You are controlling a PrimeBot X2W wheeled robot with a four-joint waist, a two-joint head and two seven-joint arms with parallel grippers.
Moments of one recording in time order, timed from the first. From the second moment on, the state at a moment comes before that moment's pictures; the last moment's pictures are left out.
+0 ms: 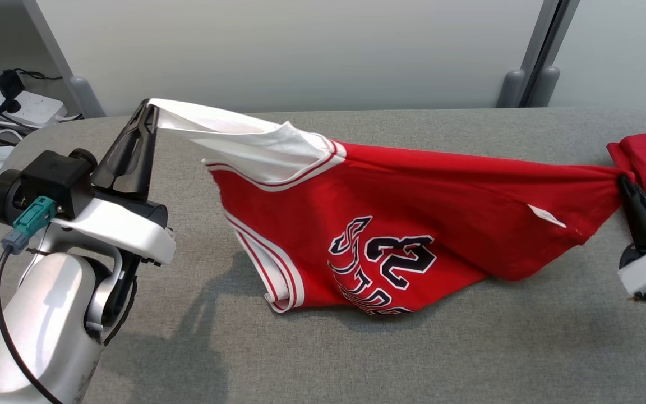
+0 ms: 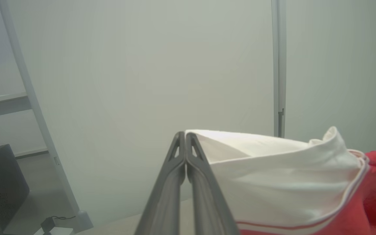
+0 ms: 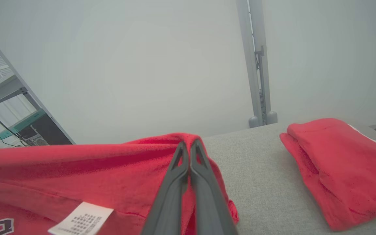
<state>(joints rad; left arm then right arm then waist) -0.50 0.39 -0.38 0.14 -0.47 0.08 -0.13 -0.43 -0.49 0.33 0.48 0.92 0.13 -0.16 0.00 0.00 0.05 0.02</state>
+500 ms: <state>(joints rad) -0.42 0.42 -0.42 -0.20 -0.69 -0.01 0.14 -0.19 -0.63 0.16 0.17 1.04 0.13 0.09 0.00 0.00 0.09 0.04</state>
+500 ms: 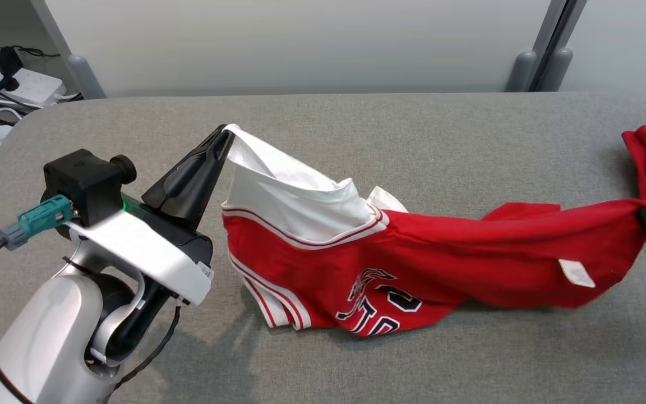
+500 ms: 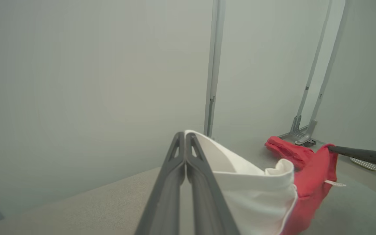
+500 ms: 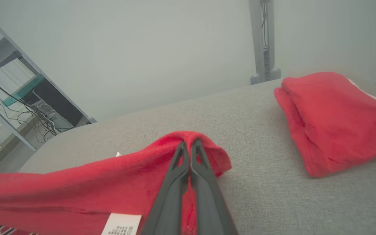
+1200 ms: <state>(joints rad) -0.49 0.33 -0.43 0.18 -0.60 0.03 -0.11 -0.44 -0.43 0.39 0.66 0.86 0.13 -0.13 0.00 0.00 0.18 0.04</state>
